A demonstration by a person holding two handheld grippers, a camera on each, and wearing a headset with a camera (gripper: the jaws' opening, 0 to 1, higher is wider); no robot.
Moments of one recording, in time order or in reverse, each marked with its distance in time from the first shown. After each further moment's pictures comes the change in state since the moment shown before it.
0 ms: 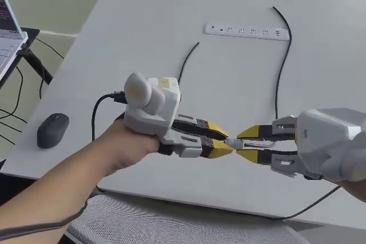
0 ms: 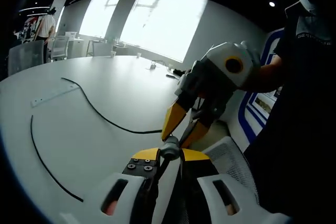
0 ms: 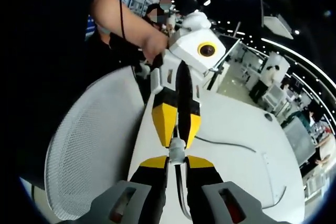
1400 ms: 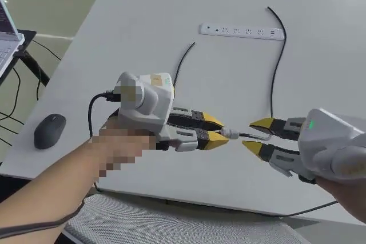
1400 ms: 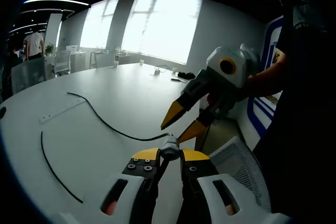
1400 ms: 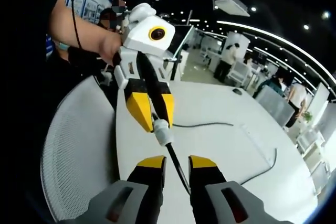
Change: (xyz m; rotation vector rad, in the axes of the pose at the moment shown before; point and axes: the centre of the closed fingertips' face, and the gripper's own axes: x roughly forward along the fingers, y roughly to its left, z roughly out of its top) left arm -0.004 0.003 0.016 0.101 -0.037 0.068; right arm -0.017 -0.023 -0.020 0.246 0.041 -0.291
